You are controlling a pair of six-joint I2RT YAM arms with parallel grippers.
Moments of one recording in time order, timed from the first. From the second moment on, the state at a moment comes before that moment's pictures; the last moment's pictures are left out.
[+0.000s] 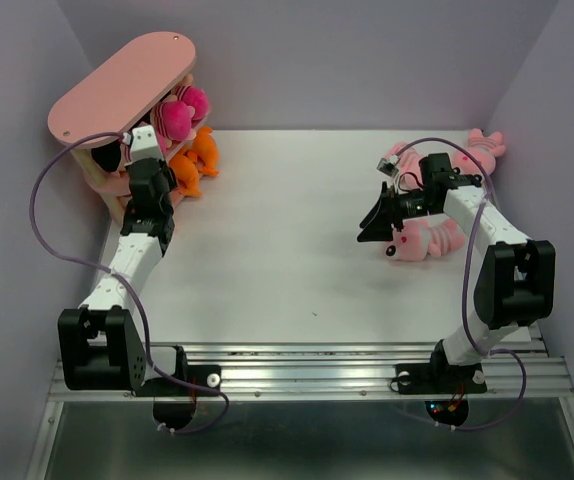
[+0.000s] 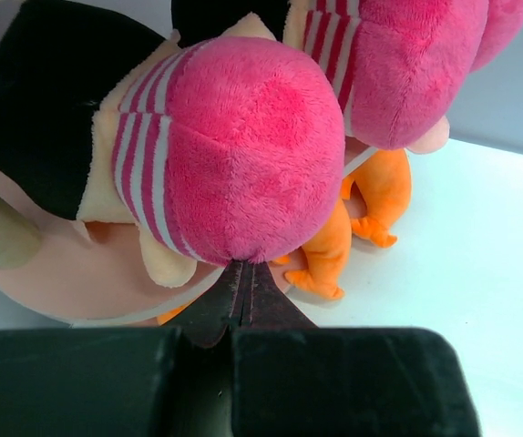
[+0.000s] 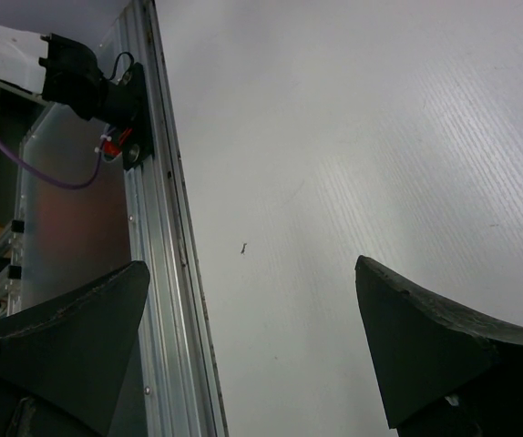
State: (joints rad) left arm -0.03 1.28 0.91 0.24 -0.34 -0.05; right arm 0.07 1.64 1.27 -0.83 -1.24 -0.50
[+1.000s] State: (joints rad) left arm -0.03 1.08 0.91 0.05 -0.14 -0.16; right arm 0.06 1.64 1.27 -0.84 -1.24 -0.52
